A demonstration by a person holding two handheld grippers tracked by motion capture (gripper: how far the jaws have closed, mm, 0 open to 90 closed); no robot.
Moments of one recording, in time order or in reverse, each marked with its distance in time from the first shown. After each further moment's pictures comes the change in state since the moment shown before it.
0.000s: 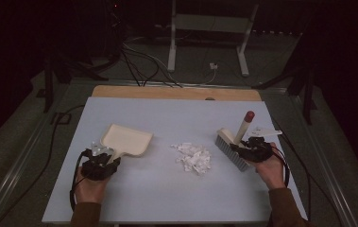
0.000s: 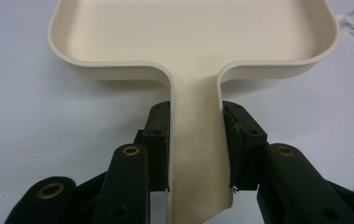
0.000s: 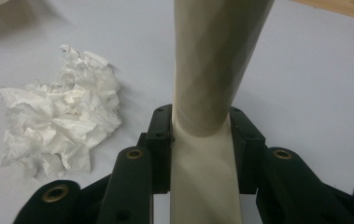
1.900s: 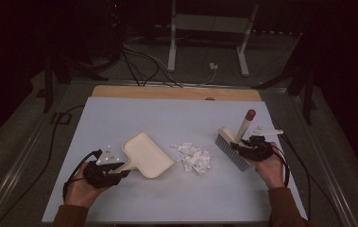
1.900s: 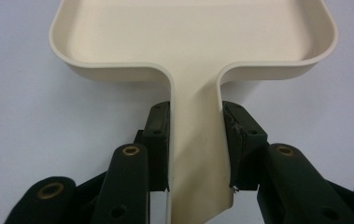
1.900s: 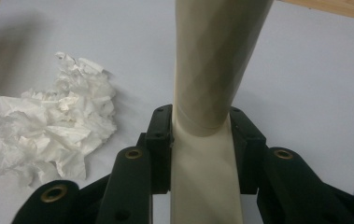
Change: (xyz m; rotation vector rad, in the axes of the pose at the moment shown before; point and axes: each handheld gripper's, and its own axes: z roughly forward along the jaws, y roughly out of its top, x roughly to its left) left arm -0.018 0.011 -0.028 0.064 -0.299 0.419; right arm -0.005 0.000 0.002 -0.017 0.000 0.026
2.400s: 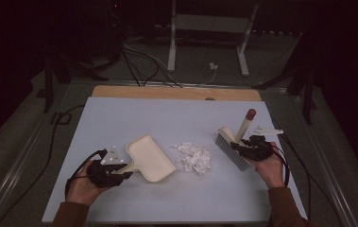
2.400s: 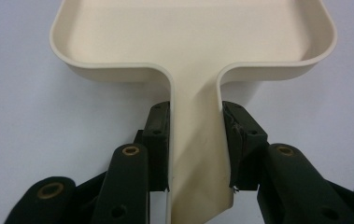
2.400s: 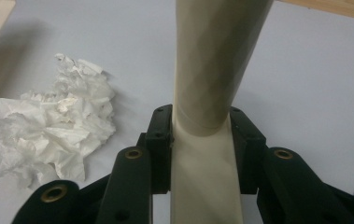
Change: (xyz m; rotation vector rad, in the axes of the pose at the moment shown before) left arm -0.001 0.005 0.010 0.042 -0.039 0.065; right arm -0.001 0.000 0.000 -0.003 0.000 0.007
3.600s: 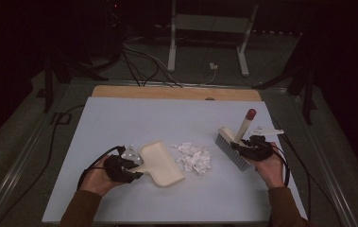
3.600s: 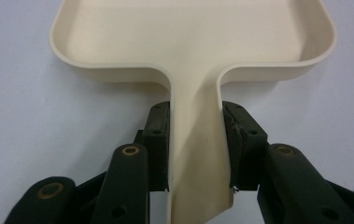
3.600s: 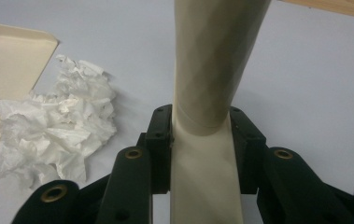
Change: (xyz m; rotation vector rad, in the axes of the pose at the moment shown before) left arm 0.002 0.024 0.037 0.118 -0.089 0.080; right arm -0.001 -0.001 0.000 -0.004 0.005 0.005
